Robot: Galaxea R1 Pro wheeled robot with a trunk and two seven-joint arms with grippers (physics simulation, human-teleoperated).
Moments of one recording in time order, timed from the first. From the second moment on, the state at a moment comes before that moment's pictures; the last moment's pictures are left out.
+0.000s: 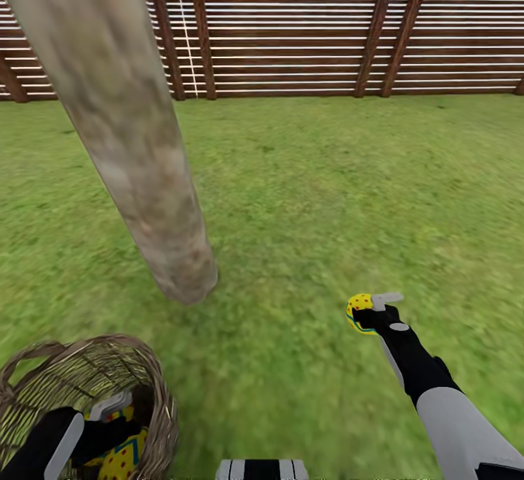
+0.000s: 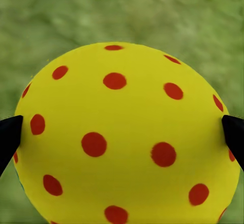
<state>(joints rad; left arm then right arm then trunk) -0.34 0.22 0.21 -0.86 0.31 0.90 -0.08 -0.72 -0.10 -0.11 -0.68 0.22 0.22 0.03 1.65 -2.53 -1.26</state>
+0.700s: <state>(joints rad) -0.34 0.22 0.21 -0.86 0.32 0.90 -0.08 -0.72 -0.10 -0.11 -0.68 0.22 0.21 0.03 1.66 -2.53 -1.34</state>
